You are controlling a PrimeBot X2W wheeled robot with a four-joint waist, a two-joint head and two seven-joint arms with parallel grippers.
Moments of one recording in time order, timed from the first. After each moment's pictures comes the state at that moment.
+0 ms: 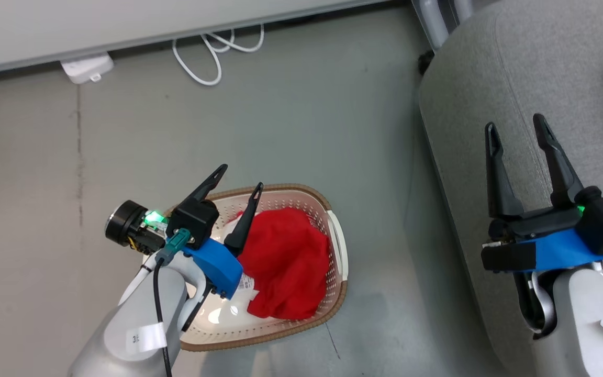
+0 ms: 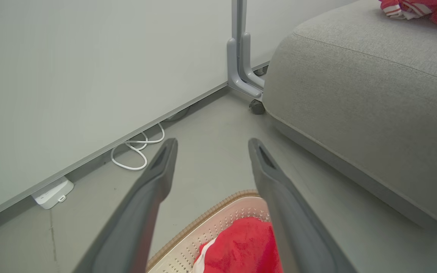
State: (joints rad) left arm -0.53 0.18 -0.52 0.60 -0.21 -0.13 -0.26; right arm -0.33 -0.07 -0.02 0.13 0.07 0.13 -0.26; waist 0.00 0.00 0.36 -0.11
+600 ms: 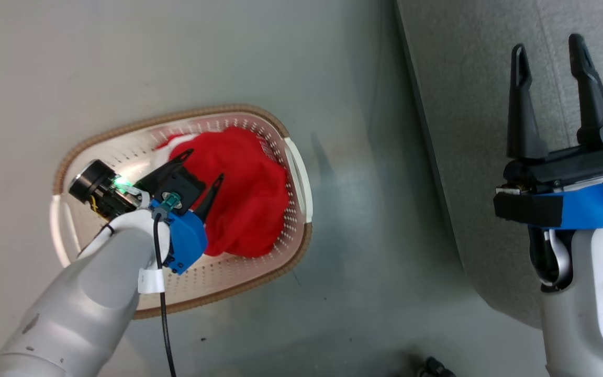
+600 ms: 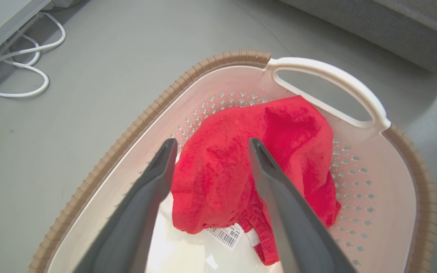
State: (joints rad) left arm -0.82 0.29 -0.89 0.95 -0.30 -0.13 -0.26; right arm -0.48 -0.05 -0.03 0.04 0.07 0.13 -0.26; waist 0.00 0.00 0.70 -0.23
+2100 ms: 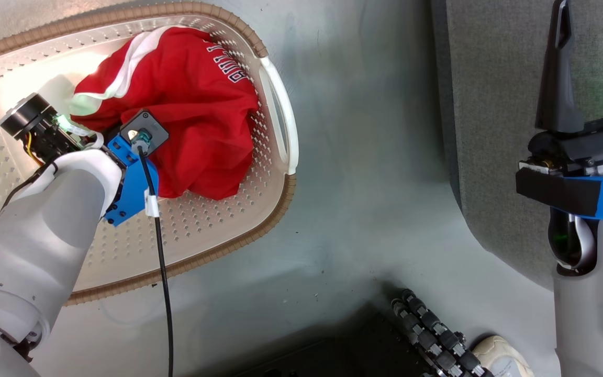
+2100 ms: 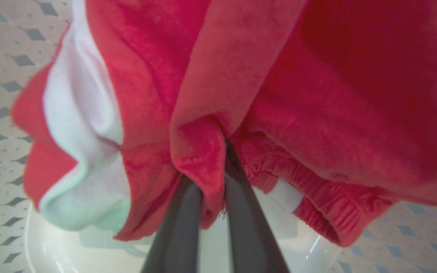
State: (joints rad) left arm -1.12 0.29 -1.27 1.27 -0.39 -0.13 -0.13; right arm -0.53 -0.05 -0.06 -0.06 0.09 0.13 -0.26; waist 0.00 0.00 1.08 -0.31
